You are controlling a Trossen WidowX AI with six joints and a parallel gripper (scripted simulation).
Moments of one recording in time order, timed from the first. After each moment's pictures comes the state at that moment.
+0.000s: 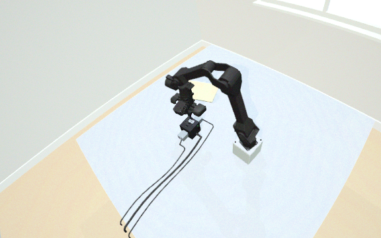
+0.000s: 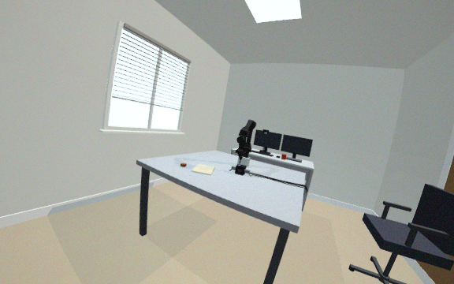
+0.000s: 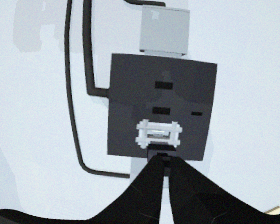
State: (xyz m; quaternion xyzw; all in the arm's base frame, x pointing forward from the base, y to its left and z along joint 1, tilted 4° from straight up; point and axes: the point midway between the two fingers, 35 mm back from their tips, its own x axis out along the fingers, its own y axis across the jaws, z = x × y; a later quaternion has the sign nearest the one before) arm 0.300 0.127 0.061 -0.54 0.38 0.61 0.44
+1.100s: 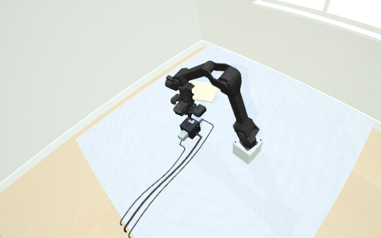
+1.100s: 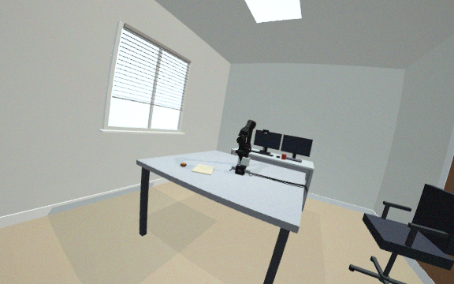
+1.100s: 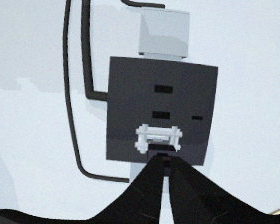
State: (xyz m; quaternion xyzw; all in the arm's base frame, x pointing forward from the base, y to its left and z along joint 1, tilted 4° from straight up) arm 0.300 0.128 0.057 -0.53 0.38 0.61 0.45
